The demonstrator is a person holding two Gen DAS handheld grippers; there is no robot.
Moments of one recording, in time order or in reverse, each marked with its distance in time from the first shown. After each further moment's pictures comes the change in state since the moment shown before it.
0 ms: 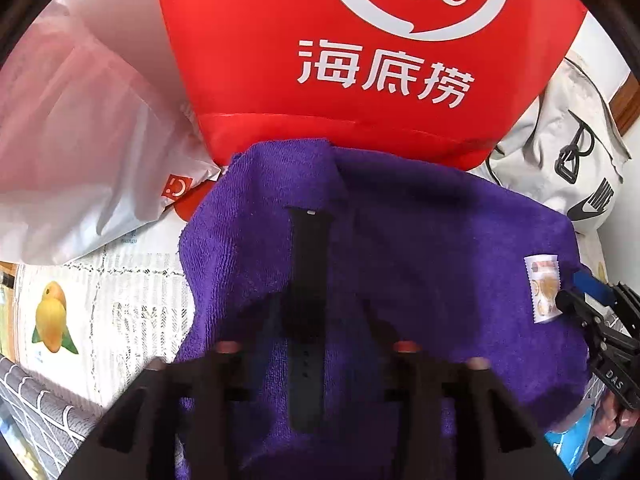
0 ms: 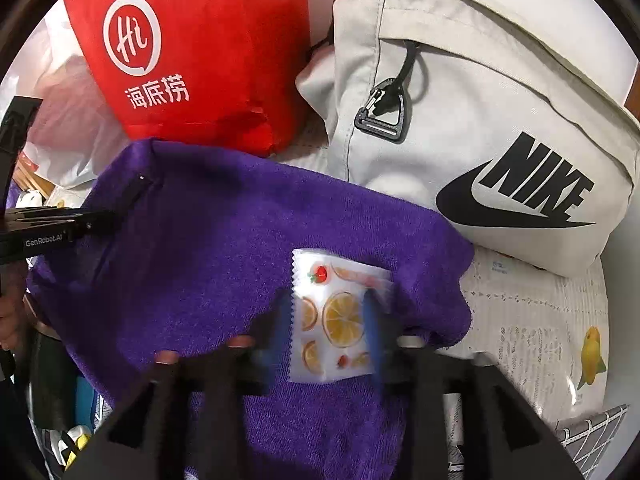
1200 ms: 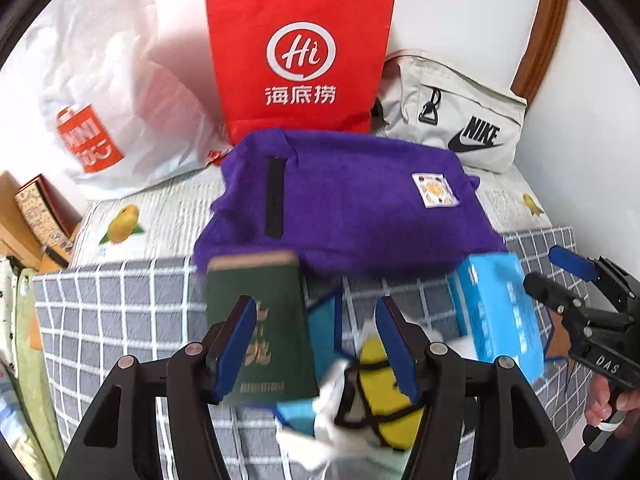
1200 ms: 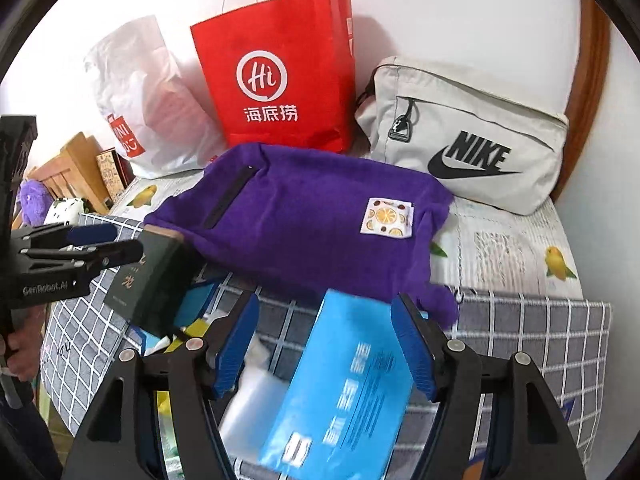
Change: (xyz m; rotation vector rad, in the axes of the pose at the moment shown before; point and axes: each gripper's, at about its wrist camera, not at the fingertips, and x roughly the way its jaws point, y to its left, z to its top) left arm -0.168 -0.020 -0.167 0.089 -0.160 -0.009; right arm -0.164 0.061 -0.125 0.039 -0.155 0.052
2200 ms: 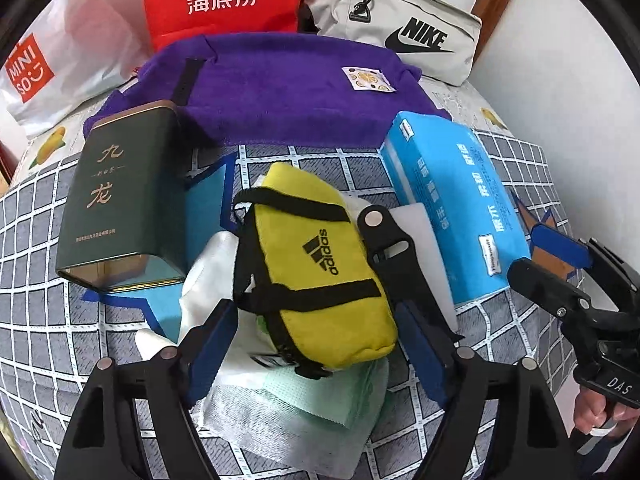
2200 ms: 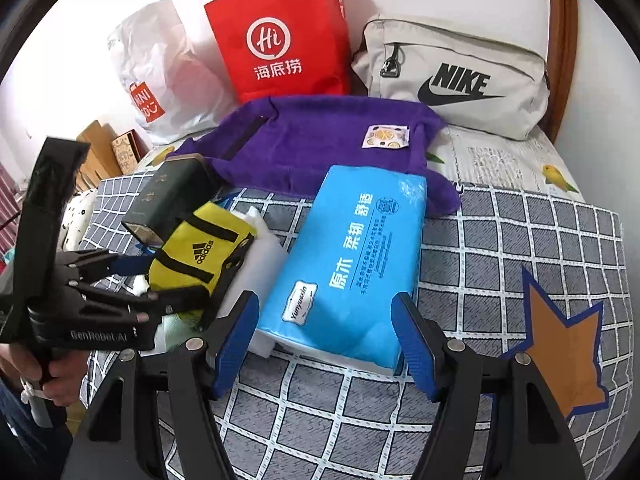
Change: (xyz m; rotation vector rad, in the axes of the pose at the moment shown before) left arm 0.045 -0.065 -0.088 0.041 0.154 -0.127; right arm -0.014 -0.011 -0.094 0.035 0.042 0.062
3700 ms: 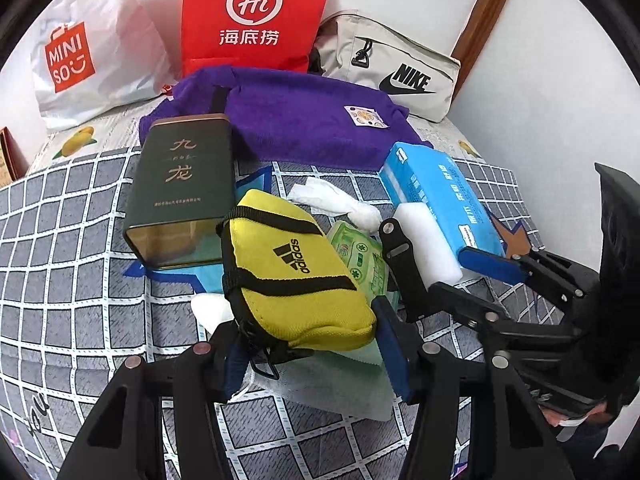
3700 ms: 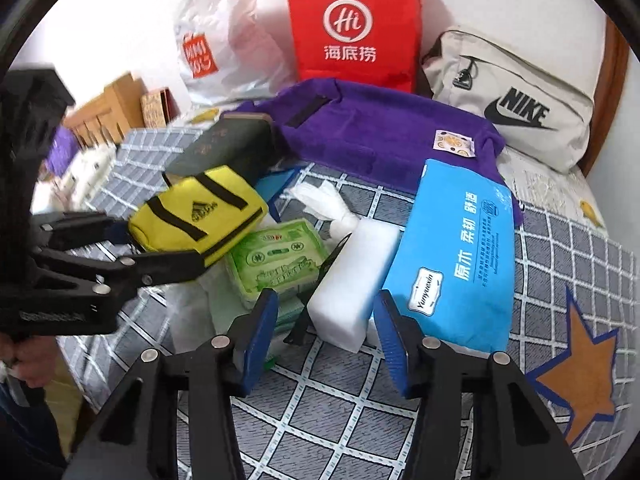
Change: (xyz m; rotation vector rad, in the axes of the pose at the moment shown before) left arm -0.046 0.044 -0.040 -0.011 -0.152 -0.101; right arm 0.018 0.084 -0.019 -0.204 0.019 -0.059
